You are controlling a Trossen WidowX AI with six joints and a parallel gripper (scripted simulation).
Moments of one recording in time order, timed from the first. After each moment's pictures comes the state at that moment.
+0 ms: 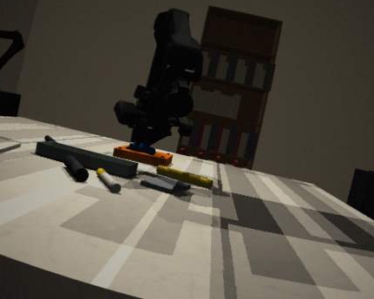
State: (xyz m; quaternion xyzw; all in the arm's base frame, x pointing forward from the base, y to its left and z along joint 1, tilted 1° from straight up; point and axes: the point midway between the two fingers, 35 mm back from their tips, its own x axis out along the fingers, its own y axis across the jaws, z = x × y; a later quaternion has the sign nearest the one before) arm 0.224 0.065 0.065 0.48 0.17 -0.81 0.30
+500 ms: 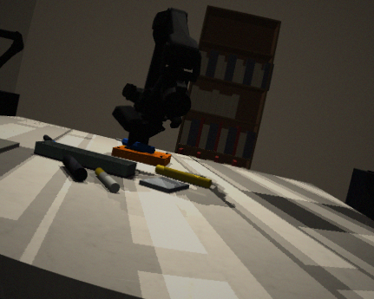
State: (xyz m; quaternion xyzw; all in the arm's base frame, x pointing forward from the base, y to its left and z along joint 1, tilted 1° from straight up) arm 0.232 0.053 0.067 0.39 0.31 -0.75 0.43
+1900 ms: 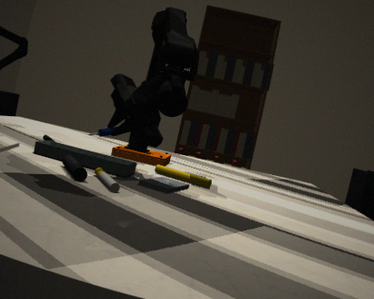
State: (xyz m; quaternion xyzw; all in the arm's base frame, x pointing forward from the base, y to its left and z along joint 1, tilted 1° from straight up) arm 0.264 0.014 0.085 -0.10 0.65 -0.41 0.63
